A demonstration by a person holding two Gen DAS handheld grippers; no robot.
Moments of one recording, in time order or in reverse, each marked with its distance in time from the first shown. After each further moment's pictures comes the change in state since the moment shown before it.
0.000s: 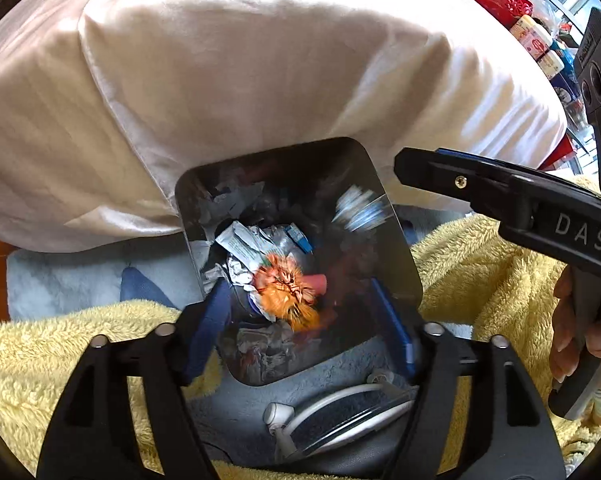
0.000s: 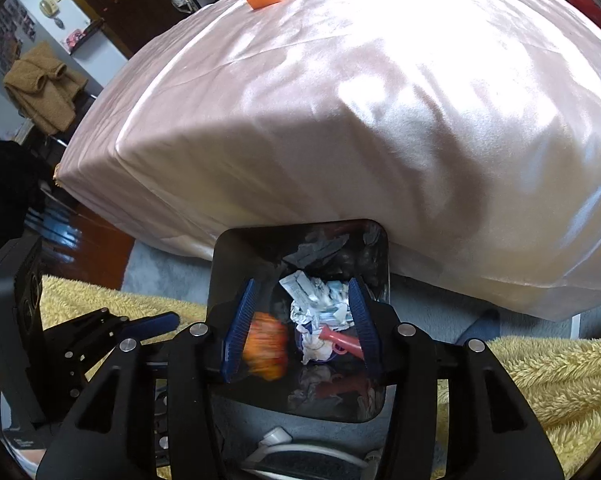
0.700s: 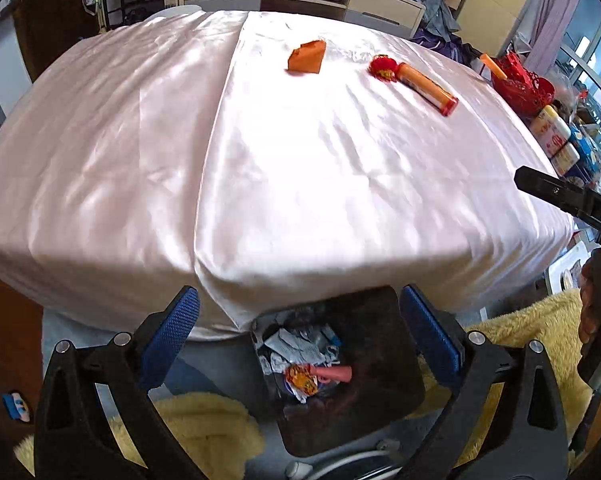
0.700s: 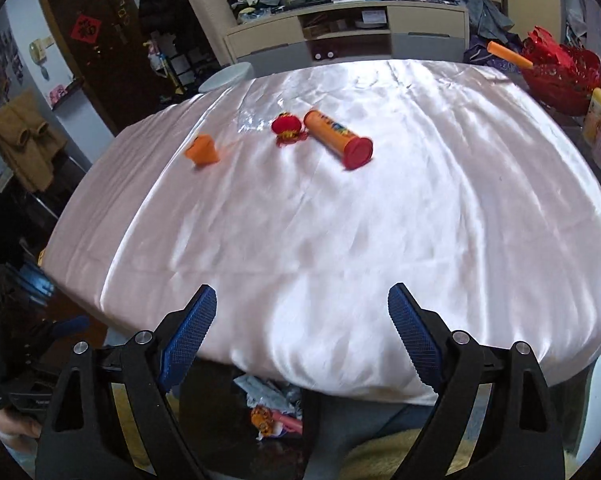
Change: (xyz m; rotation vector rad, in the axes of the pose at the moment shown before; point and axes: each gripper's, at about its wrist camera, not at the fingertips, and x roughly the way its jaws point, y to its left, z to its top) left arm -0.077 0.033 0.104 -0.062 -0.218 0.092; right arm -0.081 -0.051 0.111 0.009 -0.247 -0.120
